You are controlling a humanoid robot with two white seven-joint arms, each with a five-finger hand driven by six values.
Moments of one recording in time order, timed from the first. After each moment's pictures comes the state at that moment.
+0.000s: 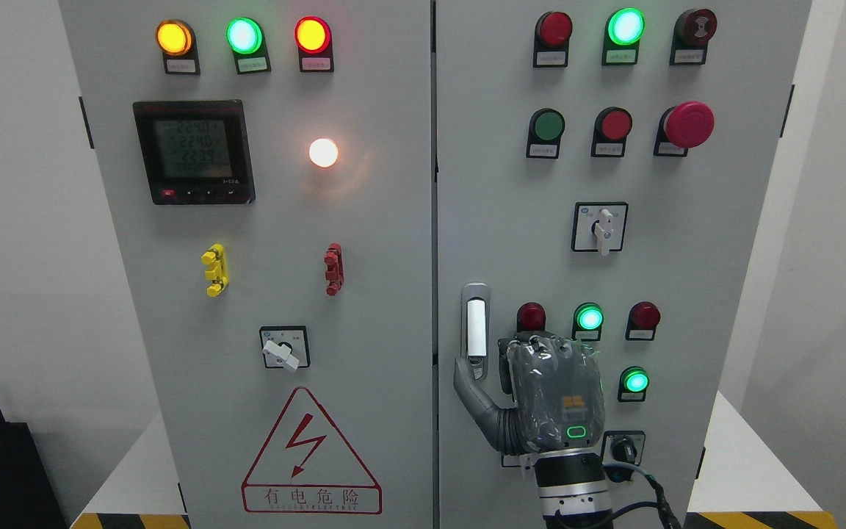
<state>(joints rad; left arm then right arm) -0.05 -0.04 0.00 0.00 0.12 -0.12 -0.14 -0.49 0.12 0.27 -1.63 1.37 0.14 -0.26</state>
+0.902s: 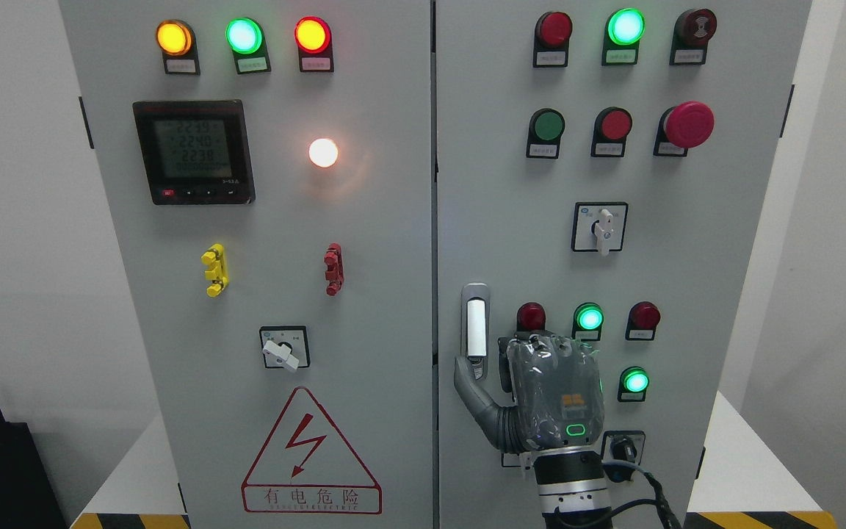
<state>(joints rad) -0.05 -0.04 0.00 0.00 0.12 -0.12 -0.14 -0.49 0.13 0.26 -1.62 1.36 0.15 -0.26</state>
